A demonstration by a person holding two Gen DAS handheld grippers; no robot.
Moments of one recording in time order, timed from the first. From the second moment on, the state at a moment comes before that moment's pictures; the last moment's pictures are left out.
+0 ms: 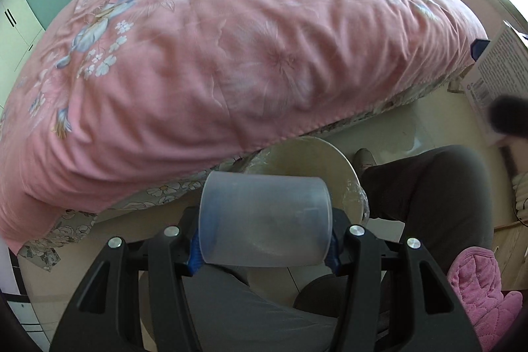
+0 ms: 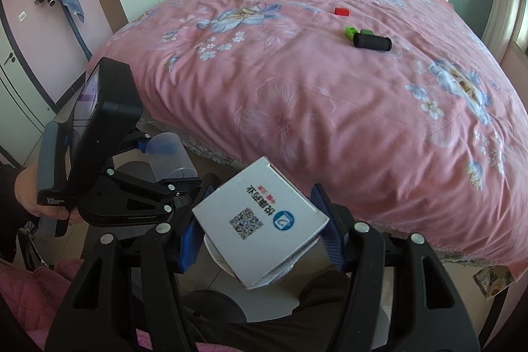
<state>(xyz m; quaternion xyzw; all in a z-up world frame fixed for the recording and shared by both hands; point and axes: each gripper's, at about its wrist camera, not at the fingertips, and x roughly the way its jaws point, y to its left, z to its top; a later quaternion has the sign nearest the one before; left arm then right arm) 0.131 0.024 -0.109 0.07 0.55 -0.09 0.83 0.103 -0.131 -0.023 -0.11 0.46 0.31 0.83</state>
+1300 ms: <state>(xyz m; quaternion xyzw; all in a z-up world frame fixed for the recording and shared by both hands) 0.200 0.031 -0.327 -0.07 0.68 -0.08 0.73 0.143 -0.074 -0.292 -0.08 0.68 0.28 0.68</state>
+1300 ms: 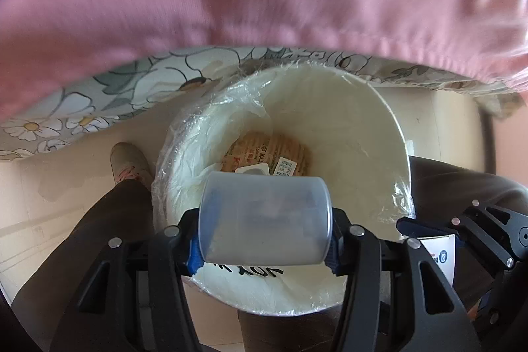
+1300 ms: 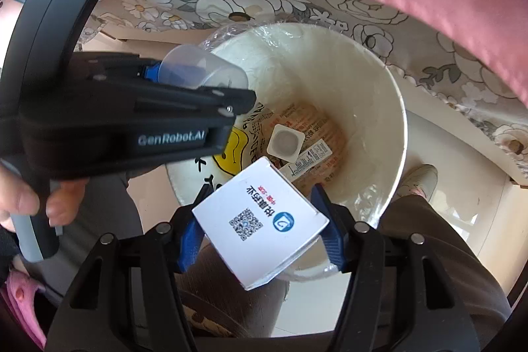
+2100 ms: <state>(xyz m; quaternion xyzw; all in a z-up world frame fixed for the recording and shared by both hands) 0.213 0.031 -0.363 -0.08 0.71 -0.07 0.70 0.155 -0.072 -0.343 -0.07 0.70 0.25 0.67</state>
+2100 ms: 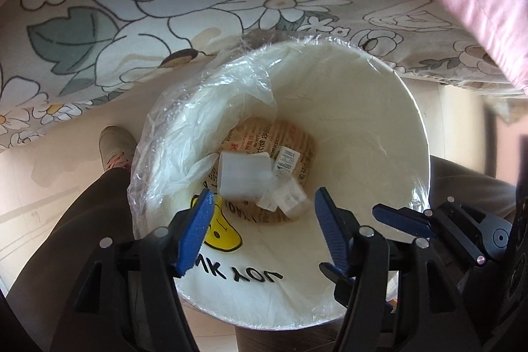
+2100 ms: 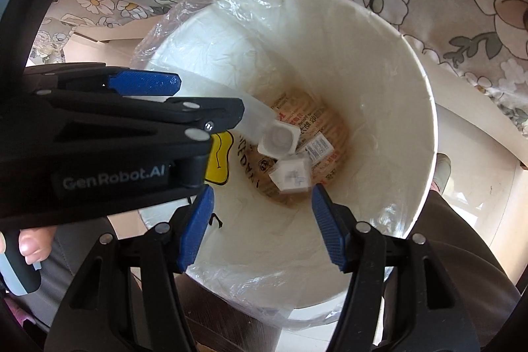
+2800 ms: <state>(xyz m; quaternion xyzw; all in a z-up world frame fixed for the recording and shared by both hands) 0.197 0.035 -0.333 -0.08 0.68 -0.08 0.72 0.151 -0.094 -0.309 -0.05 0.68 0.25 0.69</state>
